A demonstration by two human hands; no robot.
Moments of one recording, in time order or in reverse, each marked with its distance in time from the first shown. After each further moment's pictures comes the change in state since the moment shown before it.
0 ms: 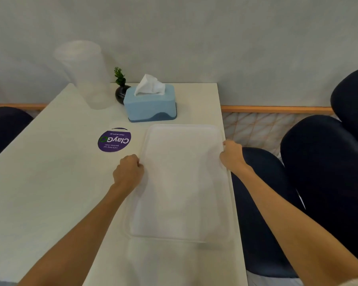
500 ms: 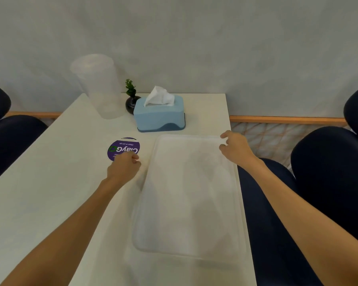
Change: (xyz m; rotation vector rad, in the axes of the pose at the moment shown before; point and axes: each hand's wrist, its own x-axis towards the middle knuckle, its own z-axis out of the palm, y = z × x) left_hand 0.032 -0.012 -0.045 -0.121 -0.023 -0.018; right_hand 0.023 -0.036 -0.026 0.058 -0.010 -0.207
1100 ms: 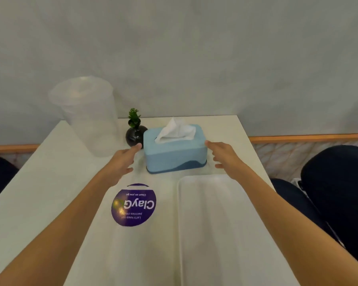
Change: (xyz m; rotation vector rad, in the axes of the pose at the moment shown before) left_hand 0.221 -0.007 -0.038 -0.714 -0.366 -0.155; right_hand 0.149 -0.089 0.087 0.611 0.006 0.411
